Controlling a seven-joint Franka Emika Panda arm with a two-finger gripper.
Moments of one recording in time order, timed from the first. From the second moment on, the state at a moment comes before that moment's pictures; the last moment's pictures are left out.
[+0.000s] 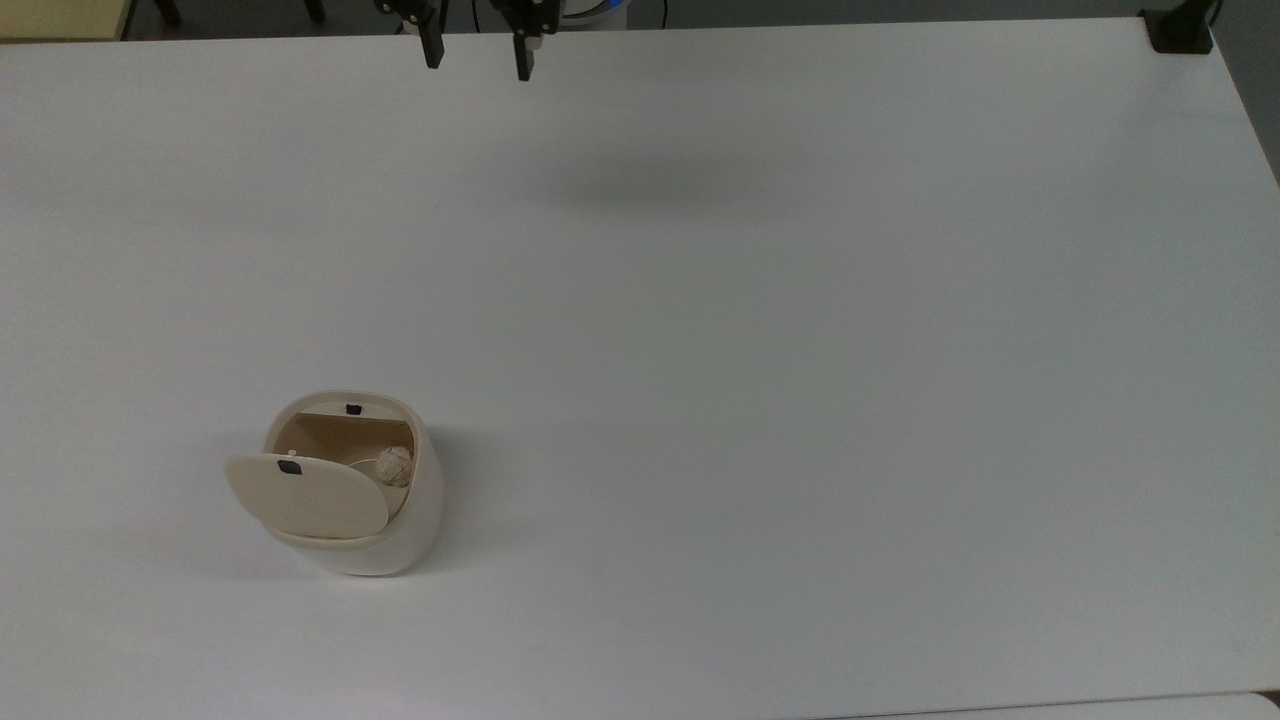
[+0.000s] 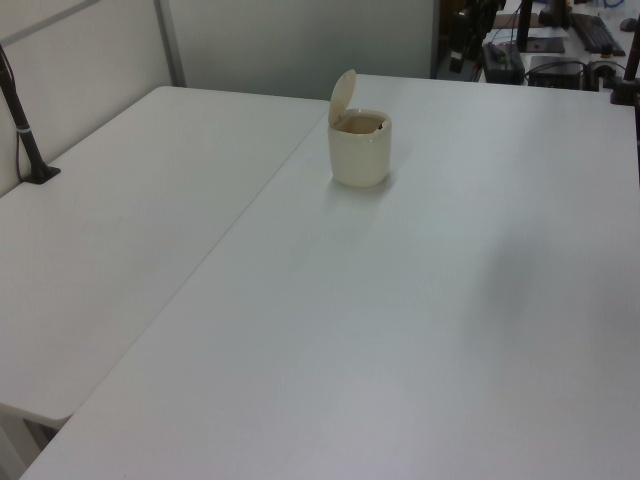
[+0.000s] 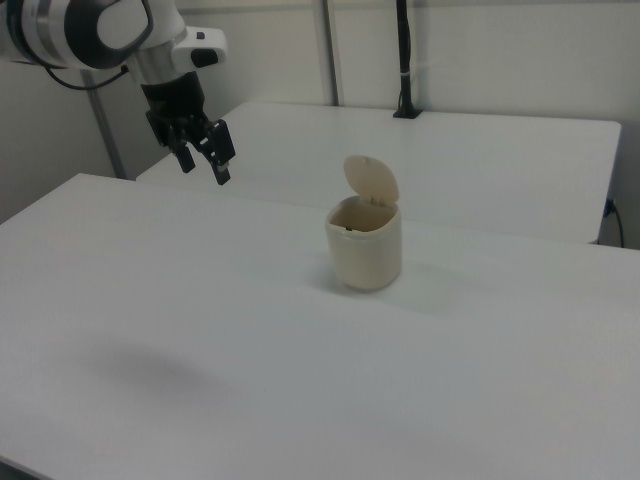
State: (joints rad) arm -0.03 -0.04 0.03 -1.67 0.00 1.78 0.12
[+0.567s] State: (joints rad) arm -0.04 -0.04 0.03 -1.68 0.00 1.78 0.04
